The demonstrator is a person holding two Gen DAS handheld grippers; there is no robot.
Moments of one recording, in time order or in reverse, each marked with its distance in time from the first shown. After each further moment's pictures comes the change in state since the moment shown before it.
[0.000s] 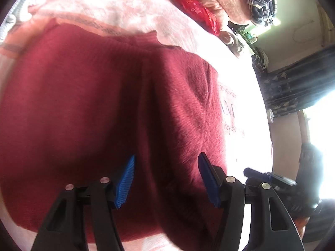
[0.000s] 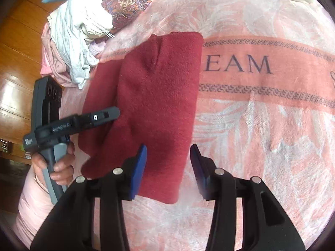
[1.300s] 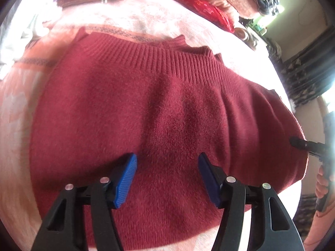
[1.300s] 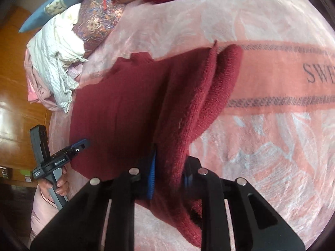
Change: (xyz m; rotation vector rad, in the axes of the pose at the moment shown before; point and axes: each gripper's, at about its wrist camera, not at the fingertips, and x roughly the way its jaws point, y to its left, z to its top) left arm -0.030 0.043 -0.013 0.102 -0.040 0.172; right arm -0.028 -0.044 0.023 0.114 -0.036 -0.066
